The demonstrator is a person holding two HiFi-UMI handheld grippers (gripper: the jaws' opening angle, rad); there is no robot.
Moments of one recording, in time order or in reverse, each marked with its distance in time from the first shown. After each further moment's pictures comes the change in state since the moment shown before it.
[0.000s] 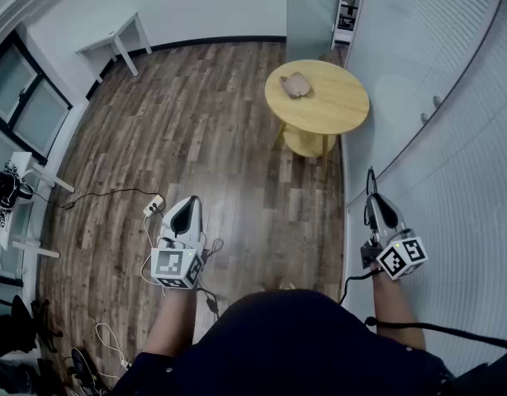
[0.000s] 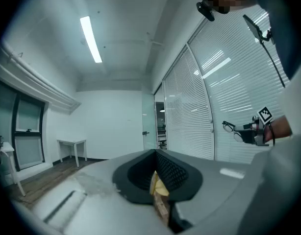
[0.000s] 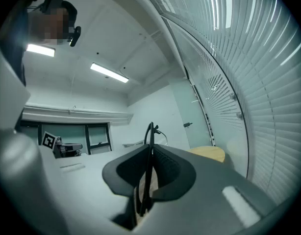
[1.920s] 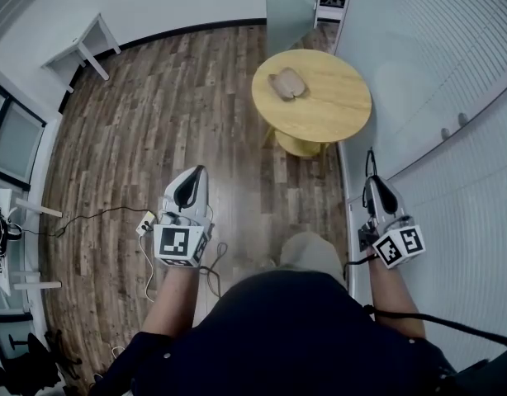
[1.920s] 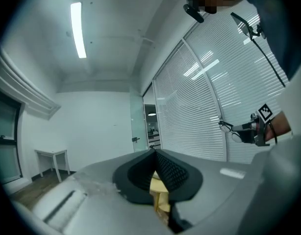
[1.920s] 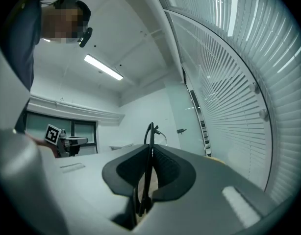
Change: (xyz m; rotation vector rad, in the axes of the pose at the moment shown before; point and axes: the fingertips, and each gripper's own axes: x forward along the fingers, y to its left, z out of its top) left arm 0.248 0.071 0.014 0.081 -0.066 -0.162; right arm 0.187 -0.065 -0.001 -0.057 -0.060 -0.104
